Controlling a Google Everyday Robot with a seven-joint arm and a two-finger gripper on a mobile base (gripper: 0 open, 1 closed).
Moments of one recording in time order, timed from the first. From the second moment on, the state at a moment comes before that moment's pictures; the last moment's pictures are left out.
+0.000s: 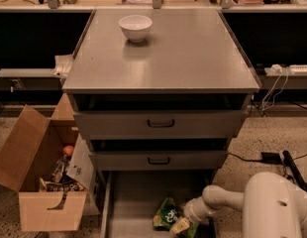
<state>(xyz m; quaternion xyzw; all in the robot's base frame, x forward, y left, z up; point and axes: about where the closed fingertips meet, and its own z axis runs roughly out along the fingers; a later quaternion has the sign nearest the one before) 0.471 -0.135 0.152 -0.46 0.84 0.27 0.14</state>
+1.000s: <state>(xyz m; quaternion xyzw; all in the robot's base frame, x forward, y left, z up) 0.481 -0.134 0.140 -0.45 0.83 0.30 0.15</state>
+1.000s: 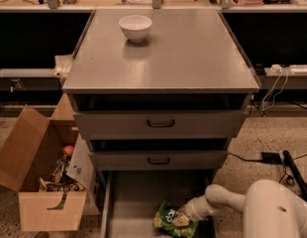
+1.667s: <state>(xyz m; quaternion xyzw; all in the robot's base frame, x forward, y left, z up) 0.488 -0.131 0.289 -0.49 0.71 0.39 0.34</state>
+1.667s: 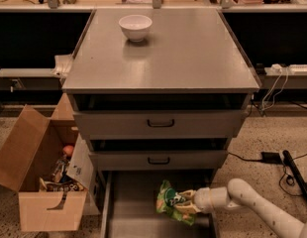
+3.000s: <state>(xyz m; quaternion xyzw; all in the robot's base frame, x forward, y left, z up) 0.479 -0.136 0.395 -0.52 0.62 0.40 0.42</state>
